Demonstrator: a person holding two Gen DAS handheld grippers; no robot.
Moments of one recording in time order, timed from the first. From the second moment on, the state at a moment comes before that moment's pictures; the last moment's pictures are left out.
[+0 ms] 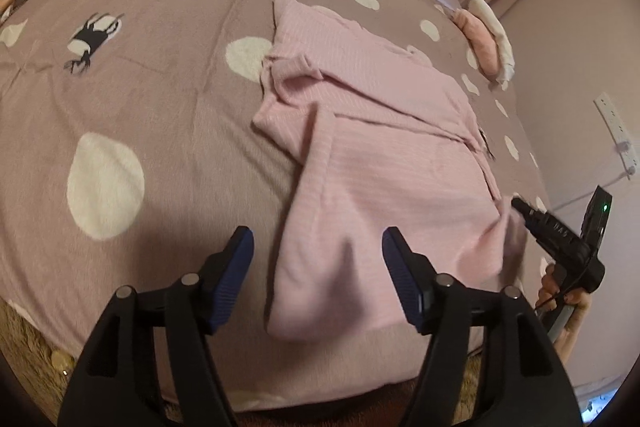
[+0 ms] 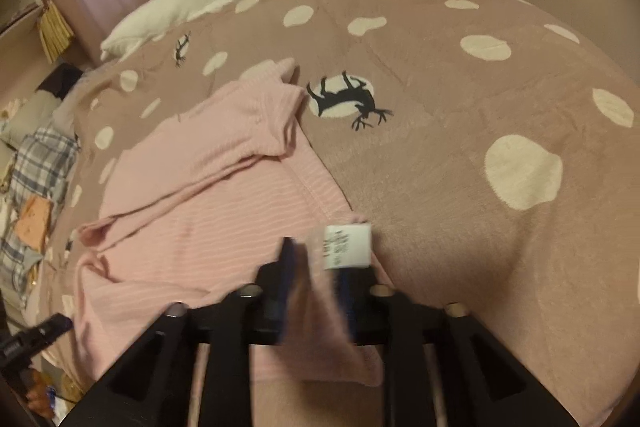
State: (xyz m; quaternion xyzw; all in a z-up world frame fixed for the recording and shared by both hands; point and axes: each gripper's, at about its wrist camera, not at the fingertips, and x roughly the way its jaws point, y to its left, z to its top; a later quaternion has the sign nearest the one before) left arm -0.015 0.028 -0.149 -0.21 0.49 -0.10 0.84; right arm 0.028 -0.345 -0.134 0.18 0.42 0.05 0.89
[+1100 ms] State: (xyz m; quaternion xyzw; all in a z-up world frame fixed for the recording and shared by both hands) left arm 0.014 0.024 -0.112 -0.28 0.44 -0.22 0.83; right arm 0.007 -0.351 -0.116 0.20 0.41 0.12 0.88
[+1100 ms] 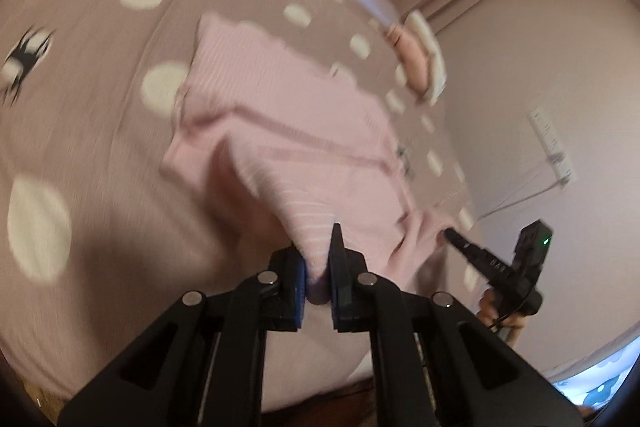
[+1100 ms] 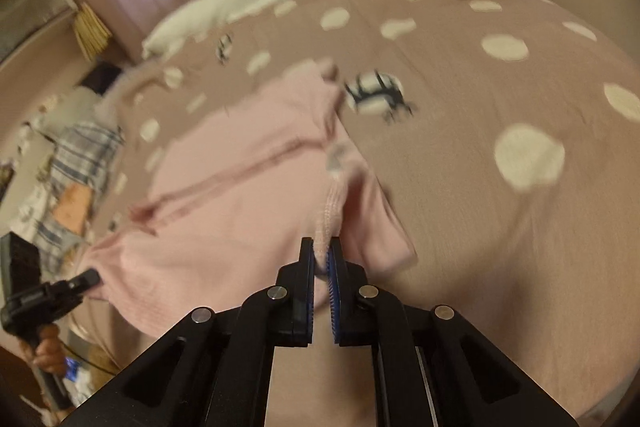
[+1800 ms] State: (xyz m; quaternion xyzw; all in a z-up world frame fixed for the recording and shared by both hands) left arm 0.142 0.053 -0.126 -0.28 0.41 -0.11 0.86; right arm 0.122 -0.366 -0.123 0.25 0.38 0.05 0.89
